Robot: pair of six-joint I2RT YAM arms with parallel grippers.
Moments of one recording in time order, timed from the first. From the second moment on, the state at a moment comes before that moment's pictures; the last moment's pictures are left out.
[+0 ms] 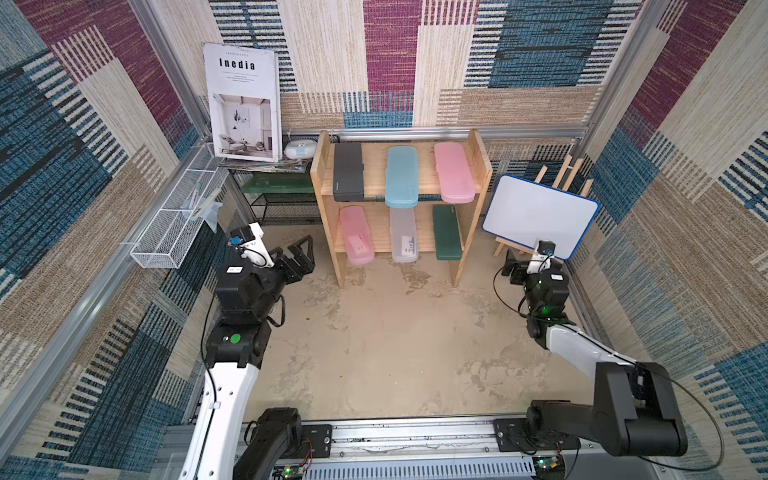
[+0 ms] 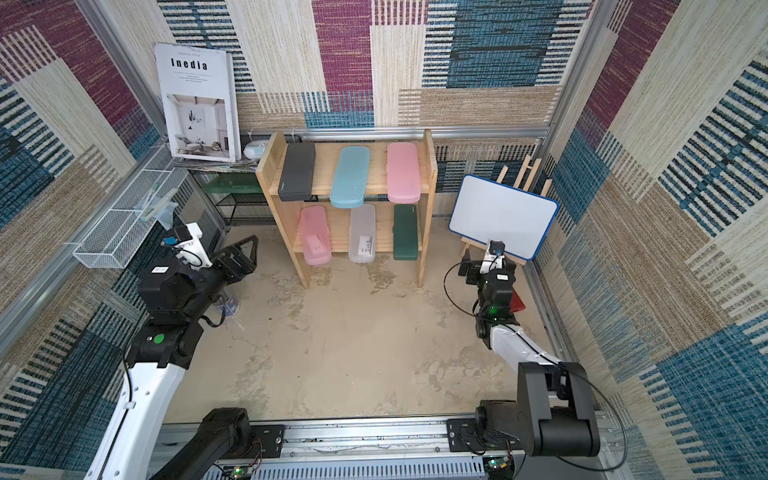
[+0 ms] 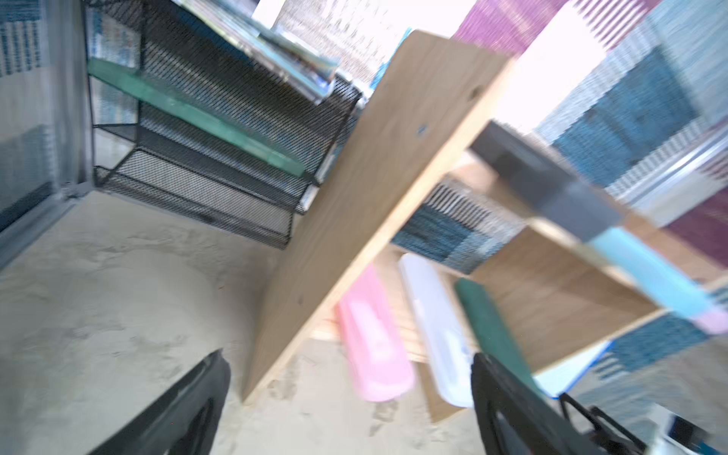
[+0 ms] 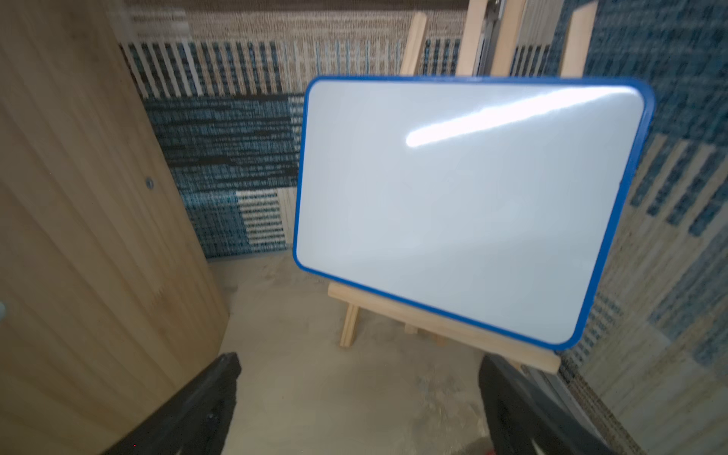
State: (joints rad) left arm 0.01 0.81 0.99 -0.22 0.27 -0.60; right arm 0.04 1.23 0.61 0.56 0.16 0.05
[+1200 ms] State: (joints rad) left arm -0.17 1.29 1.40 -0.10 0.41 -1.30; right arm 0.37 1.09 0.80 -0.28 0.40 0.18
